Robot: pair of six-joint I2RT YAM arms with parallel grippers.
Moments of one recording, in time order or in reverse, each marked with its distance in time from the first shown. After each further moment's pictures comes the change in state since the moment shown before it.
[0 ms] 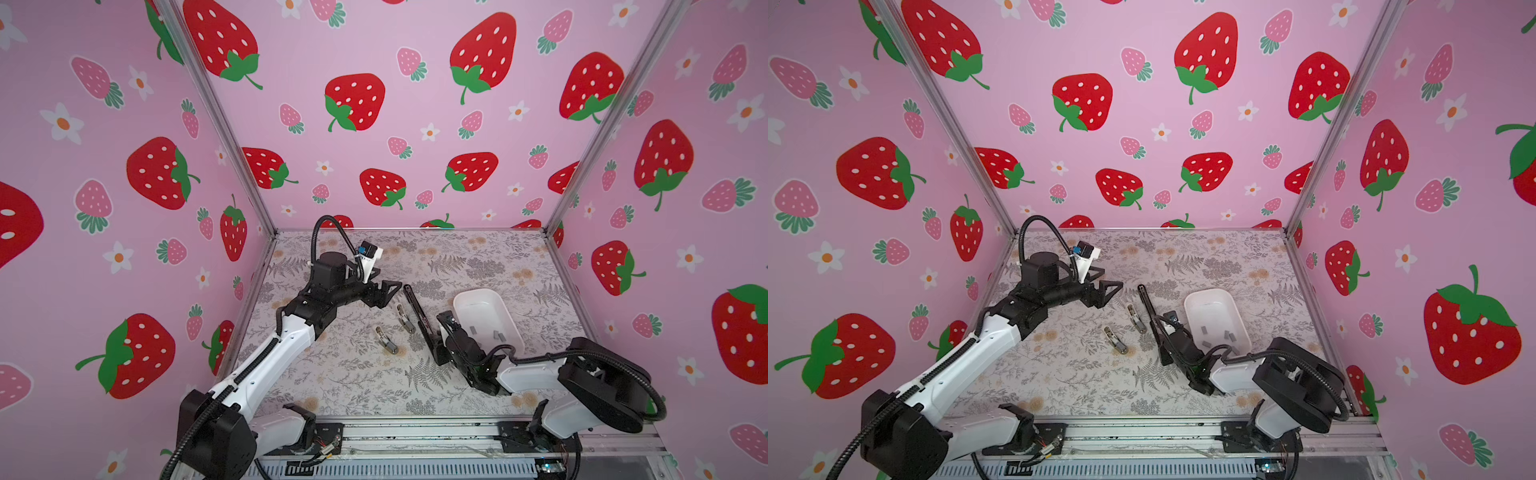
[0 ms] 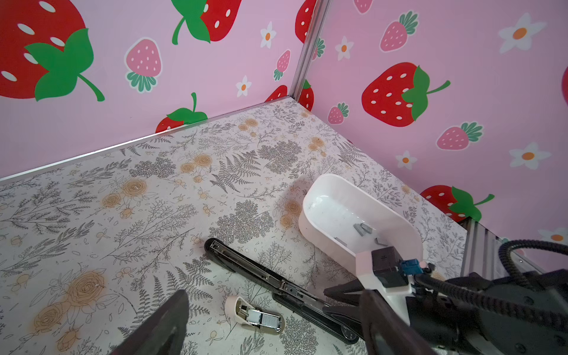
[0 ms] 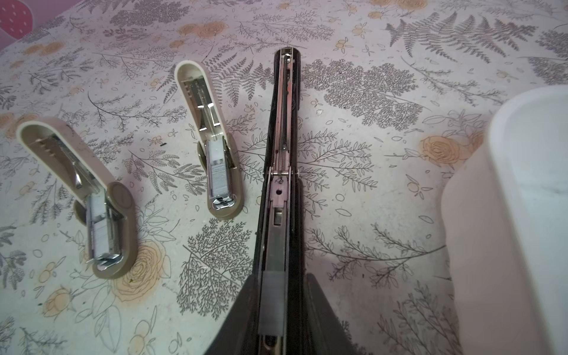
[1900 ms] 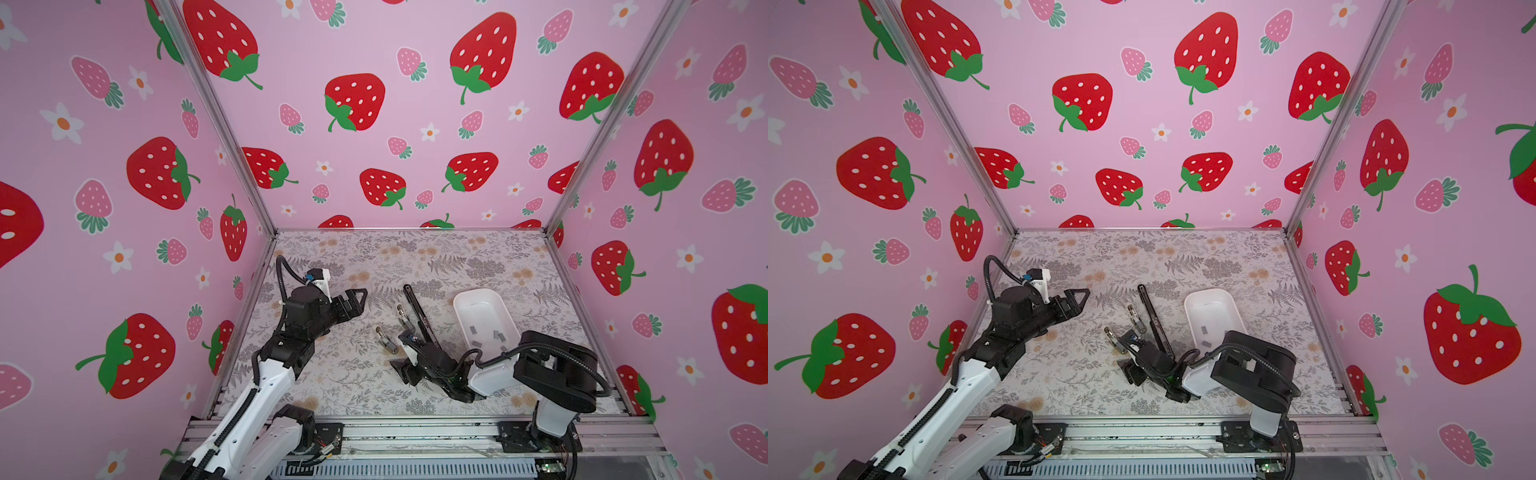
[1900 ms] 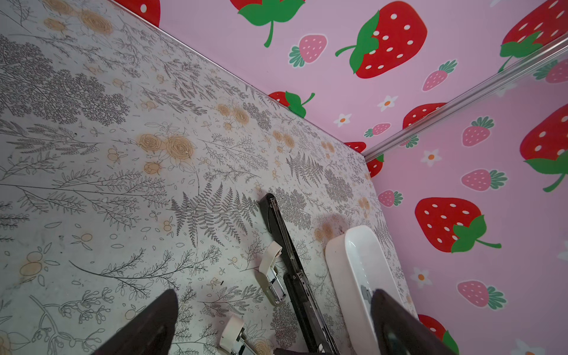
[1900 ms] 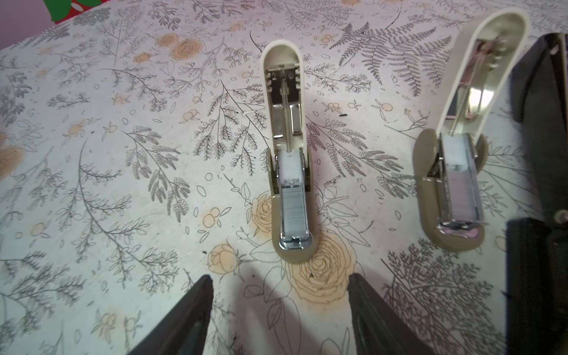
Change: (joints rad) left arm 0.148 -0.319 -0.330 -0.006 -0.215 -0.599; right arm 0.196 0.298 0.162 0.144 -0.168 -0.127
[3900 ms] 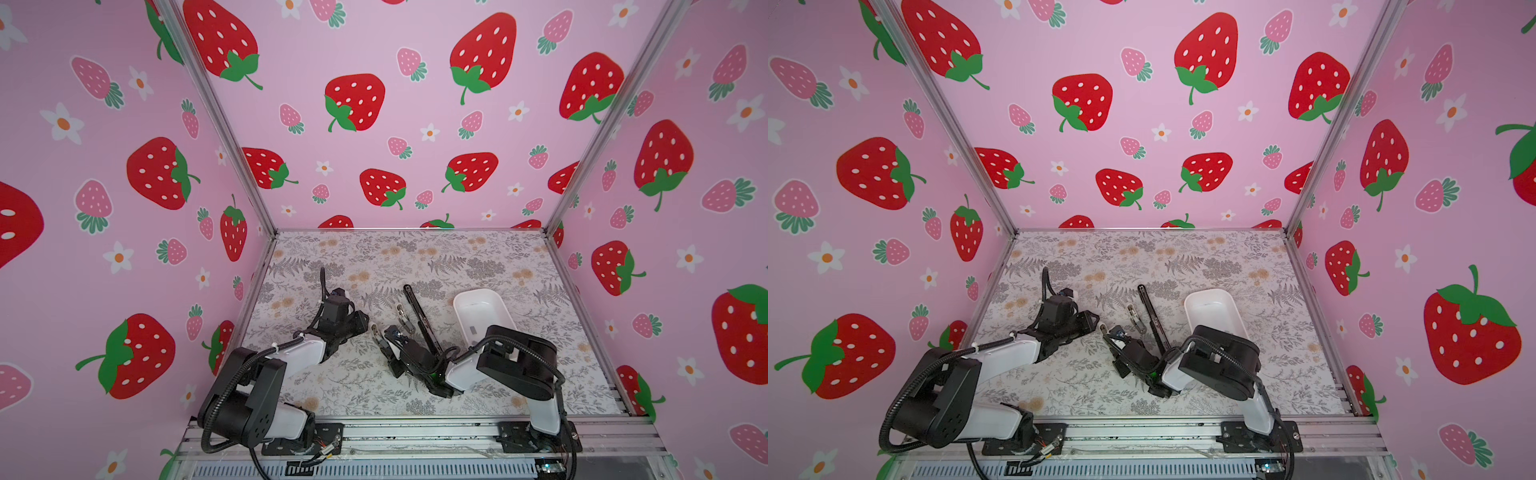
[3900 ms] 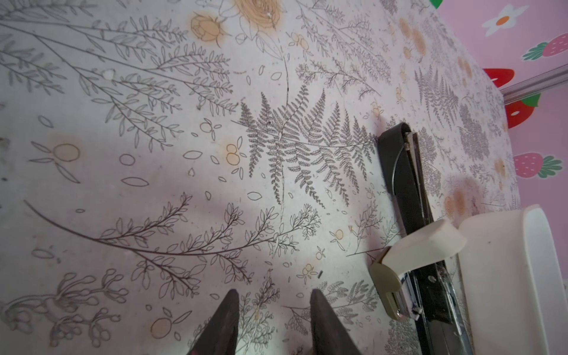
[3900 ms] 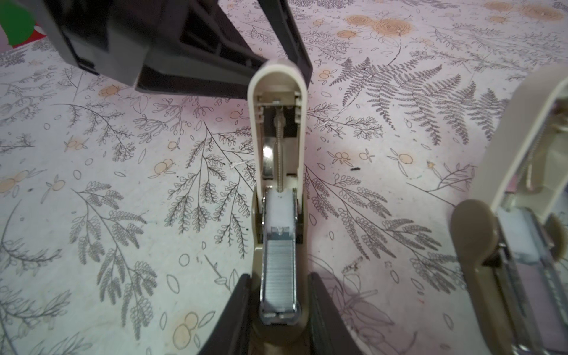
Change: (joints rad) left arm -0.069 0.511 -0.145 0.343 -0.124 0.005; right arm 0.010 0.225 0.174 0.117 0.070 -0.009
